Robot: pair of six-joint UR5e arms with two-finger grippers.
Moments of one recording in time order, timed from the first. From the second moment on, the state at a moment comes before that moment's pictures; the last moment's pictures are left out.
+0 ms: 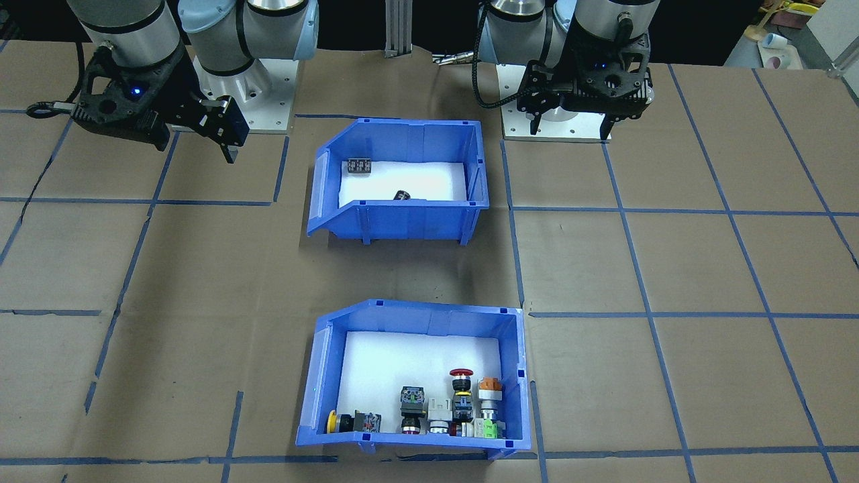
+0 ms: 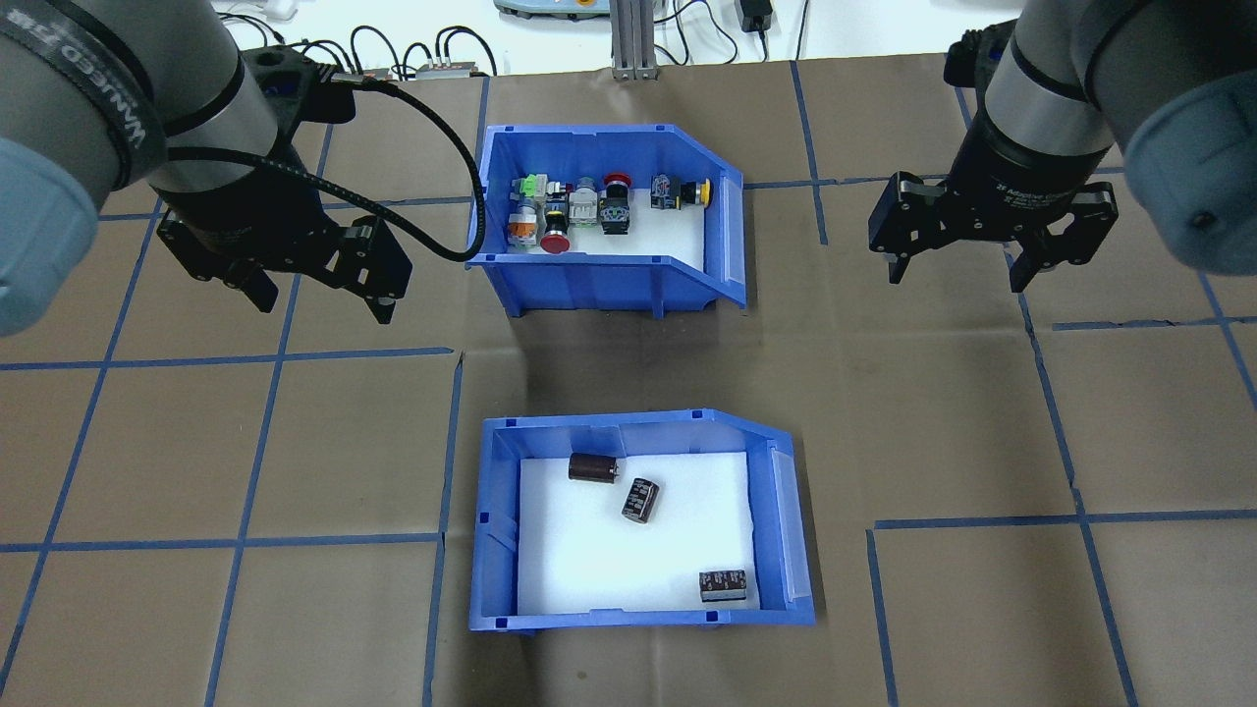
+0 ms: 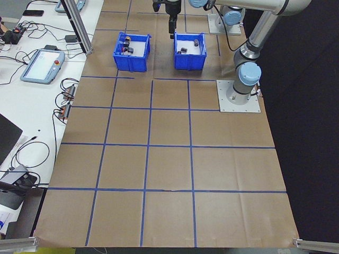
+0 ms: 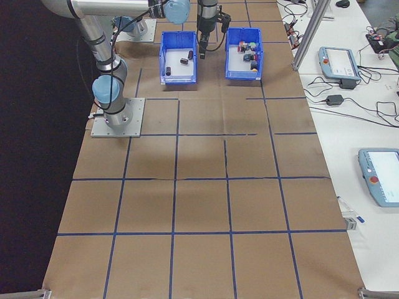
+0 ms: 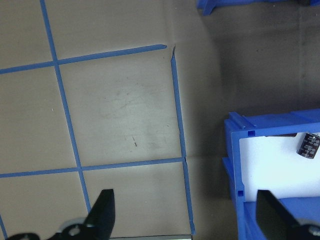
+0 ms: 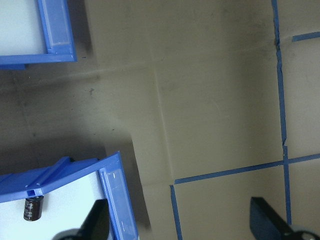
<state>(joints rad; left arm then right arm) -1.63 -1.47 -1.62 -1.67 1.64 0.06 1.56 -1.65 1.68 -1.56 -1.59 0.16</state>
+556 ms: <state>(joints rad) -1.63 -1.47 -1.62 -1.67 1.64 0.07 1.56 -1.66 1.68 -1.56 -1.59 0.16</state>
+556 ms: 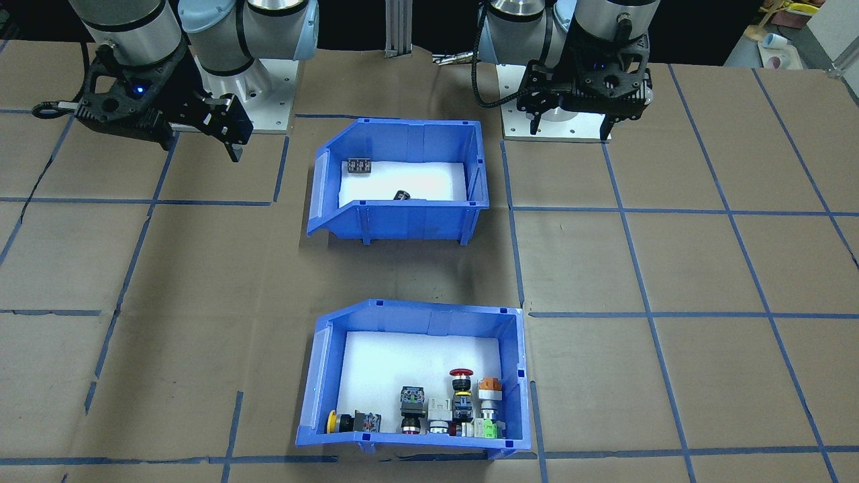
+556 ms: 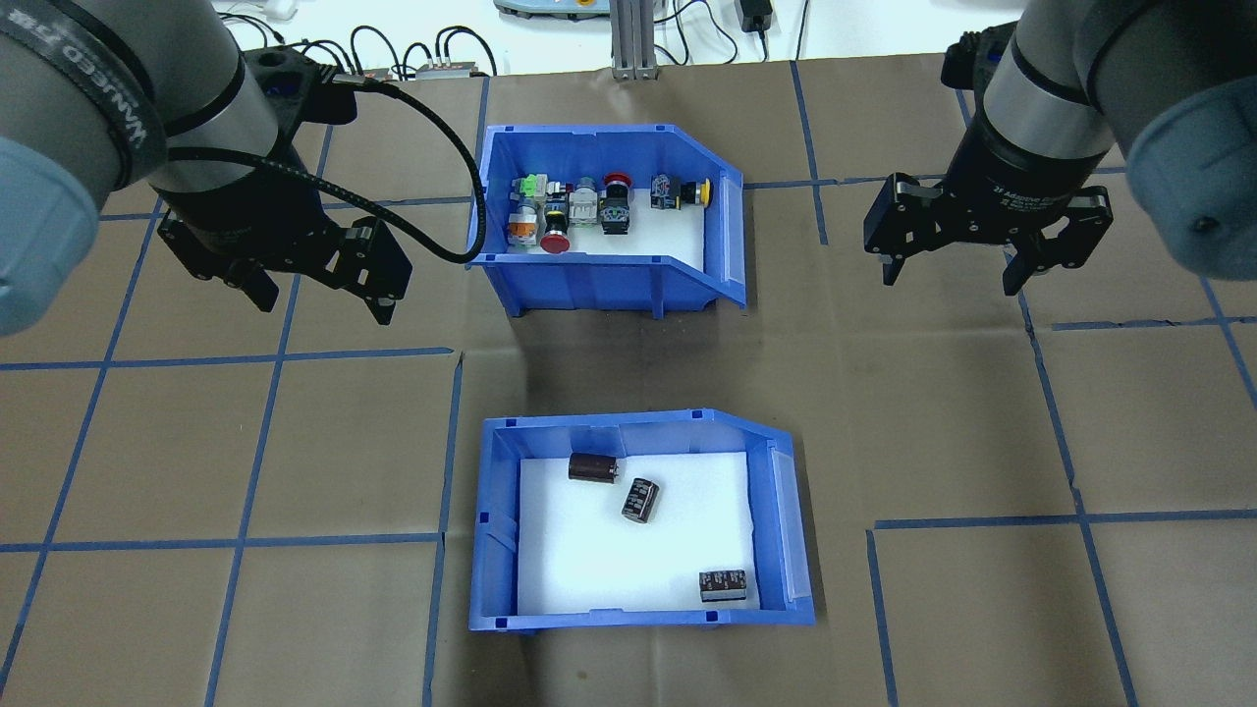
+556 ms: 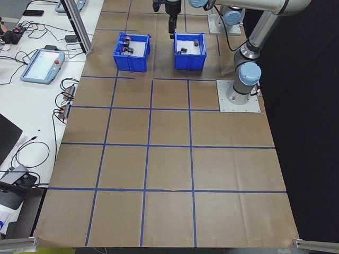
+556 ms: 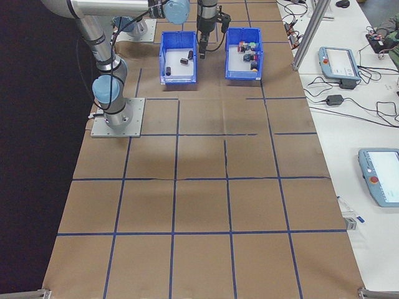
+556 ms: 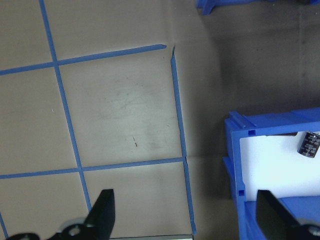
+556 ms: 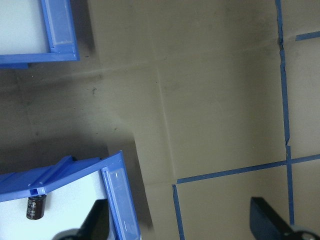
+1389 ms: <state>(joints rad) -1.63 -1.48 -1.62 -1.66 1.63 0.02 1.56 -1.56 1.62 -1.58 -1.58 0.05</state>
